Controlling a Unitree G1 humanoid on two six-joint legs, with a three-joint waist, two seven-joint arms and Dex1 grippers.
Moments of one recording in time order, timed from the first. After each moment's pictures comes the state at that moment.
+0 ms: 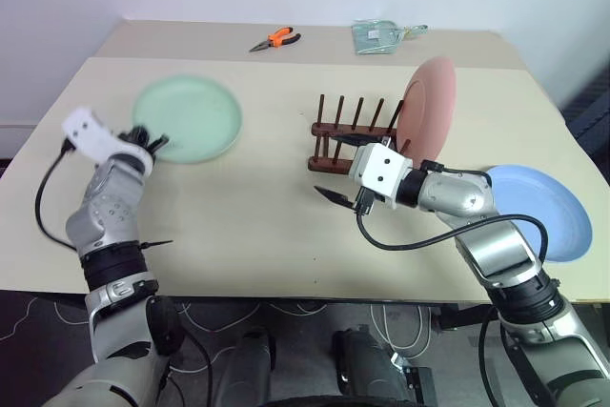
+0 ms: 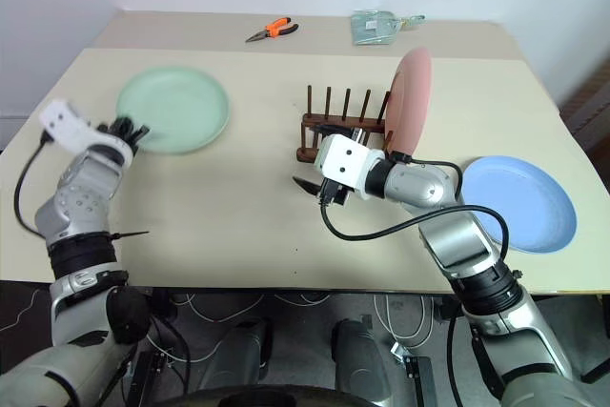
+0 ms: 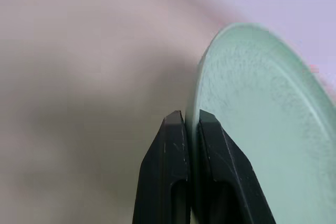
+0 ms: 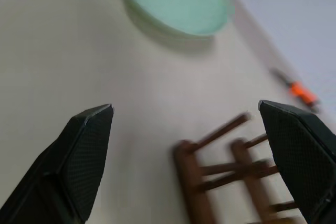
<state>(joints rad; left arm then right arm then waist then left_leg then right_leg) -0.68 0.31 0.49 0.17 -0.53 0.54 -0.03 -0.50 -0.59 0.28 -0.27 -0.03 0.19 0.69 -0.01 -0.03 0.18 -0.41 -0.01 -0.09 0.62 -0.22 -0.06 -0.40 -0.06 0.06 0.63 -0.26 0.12</state>
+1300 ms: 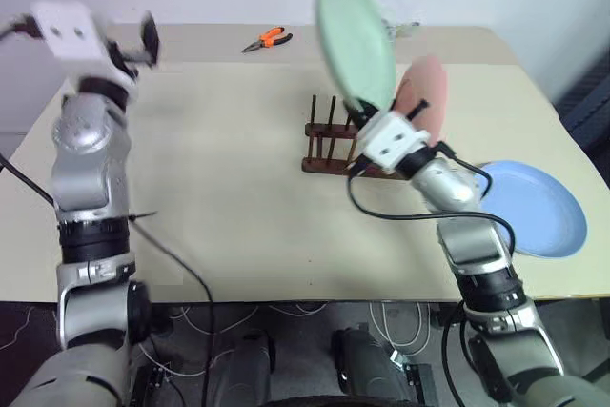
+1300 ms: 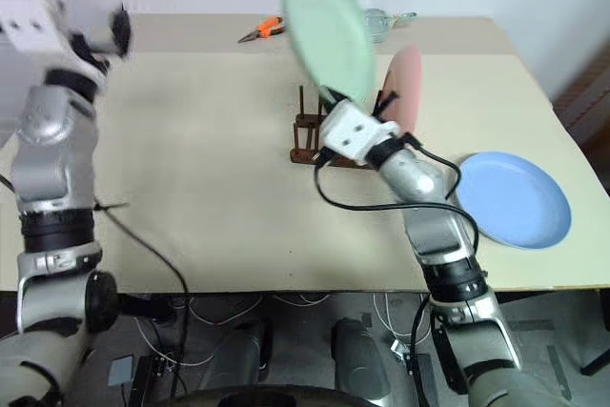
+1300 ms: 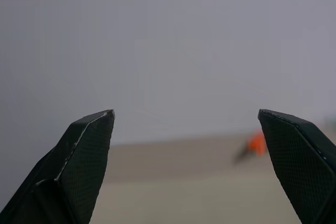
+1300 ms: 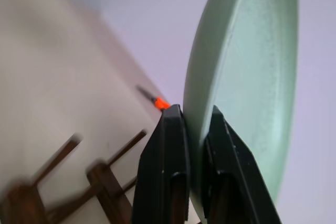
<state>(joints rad) -0.61 0.48 0.17 0.13 -0.20 0.16 -0.20 -0.45 -0.27 0.04 -0.26 -0.07 0.13 0.40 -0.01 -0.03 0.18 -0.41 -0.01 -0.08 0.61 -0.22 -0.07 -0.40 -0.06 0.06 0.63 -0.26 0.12</state>
